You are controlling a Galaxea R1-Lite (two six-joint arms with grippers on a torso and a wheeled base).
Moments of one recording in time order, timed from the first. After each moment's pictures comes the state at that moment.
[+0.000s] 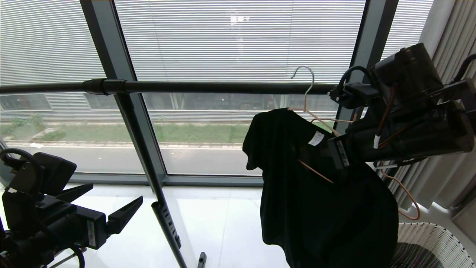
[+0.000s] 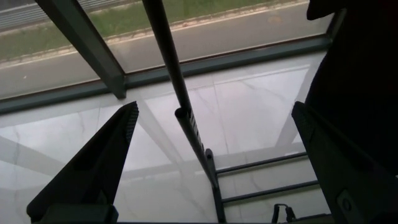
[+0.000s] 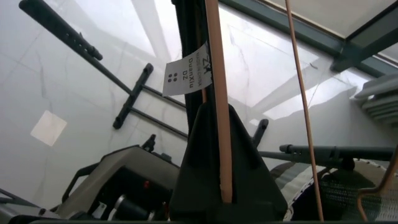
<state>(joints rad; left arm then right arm) -0.29 1.10 -0.34 -0.42 0.13 0.13 0.71 1.65 -1.41 0.43 -0.13 0.16</state>
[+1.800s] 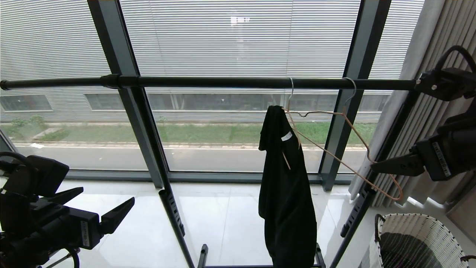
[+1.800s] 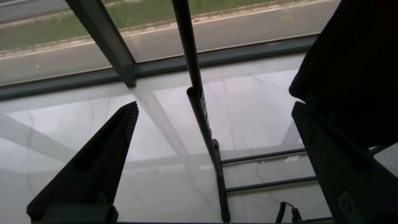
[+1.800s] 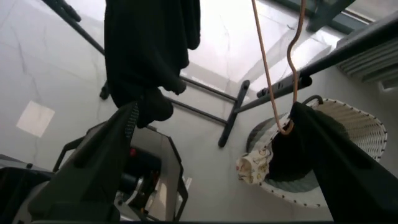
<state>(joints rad) -0.23 1.10 -0.33 -0.42 0.14 0.13 0.60 1.39 -1.40 0.74 -0.13 0.13</state>
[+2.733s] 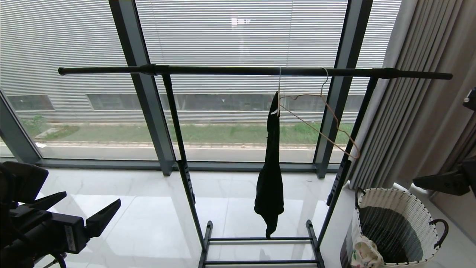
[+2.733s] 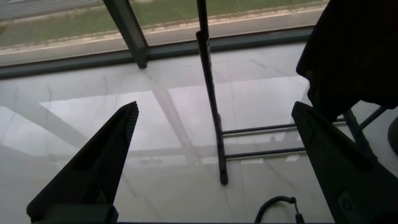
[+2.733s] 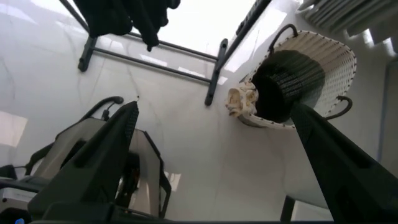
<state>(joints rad) -0.16 1.04 -0.29 -0.42 0.14 0.13 0.49 1.23 -1.24 0.74 -0.21 0.09</state>
